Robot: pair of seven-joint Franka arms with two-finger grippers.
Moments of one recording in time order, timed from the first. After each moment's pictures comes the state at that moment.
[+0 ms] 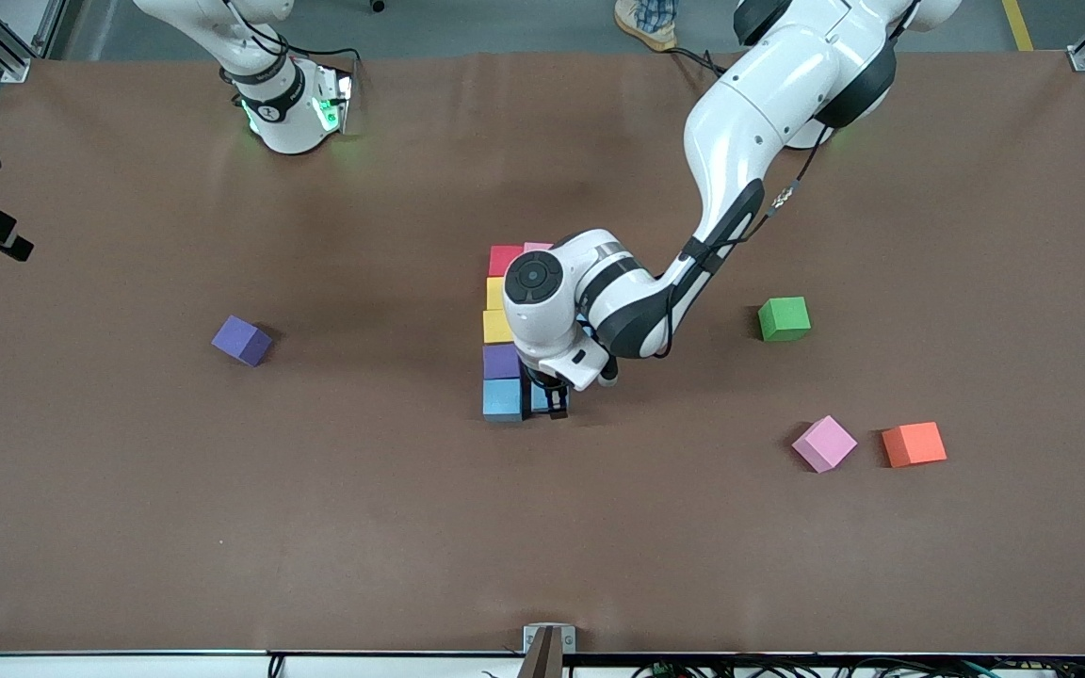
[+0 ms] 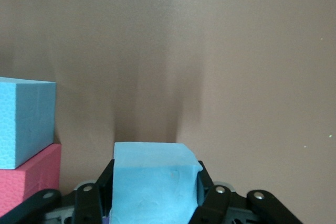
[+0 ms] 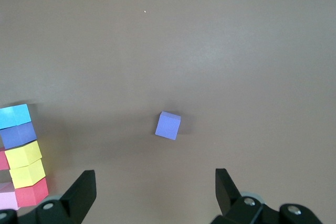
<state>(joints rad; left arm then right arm) -0.54 1.00 -0.35 -1.11 0.50 2.09 -2.65 -0.06 -0.02 -0.07 -1.54 0.06 1.55 0.05</state>
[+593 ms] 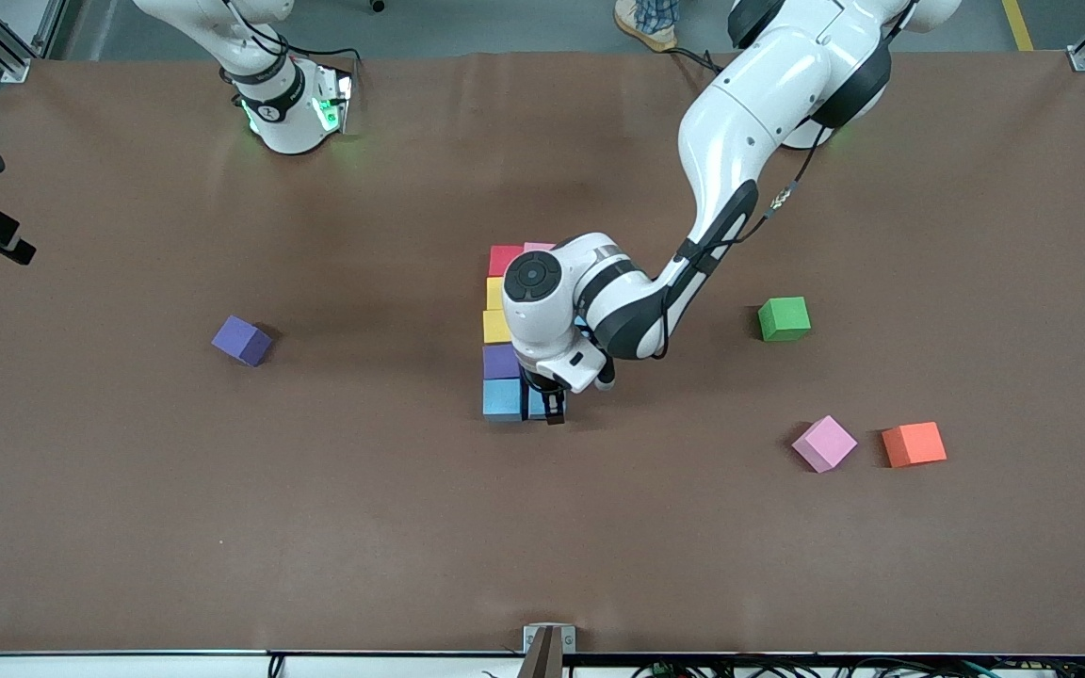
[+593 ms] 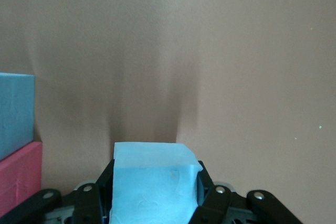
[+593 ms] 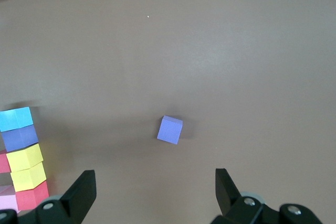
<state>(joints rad) -0.57 1.01 -0.31 -1.11 0.50 2.15 -2.65 -0.06 -0.02 -0.06 -1.54 0.06 1.57 0.05</state>
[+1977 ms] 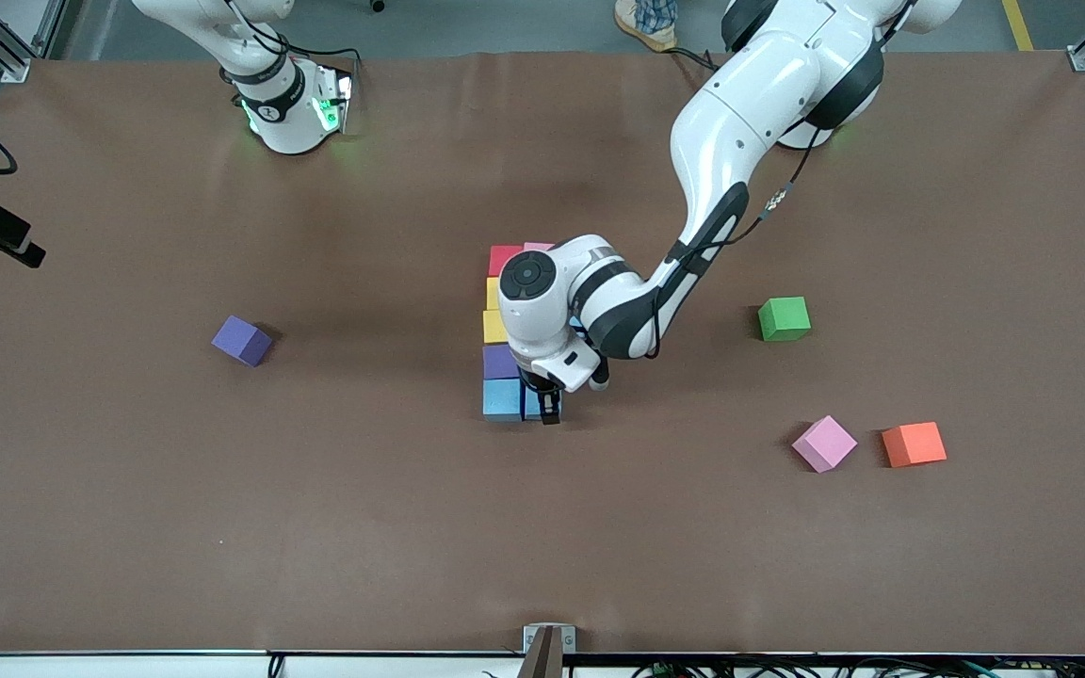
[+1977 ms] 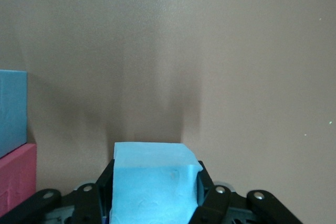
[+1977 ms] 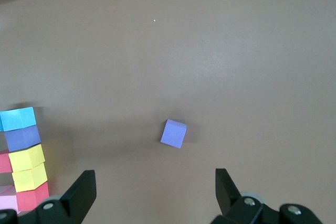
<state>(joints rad) -0.59 1.03 -0.28 -1.10 0.50 2.17 -2.65 -0.02 -0.02 -0.08 -1.54 0.06 1.58 0.05</state>
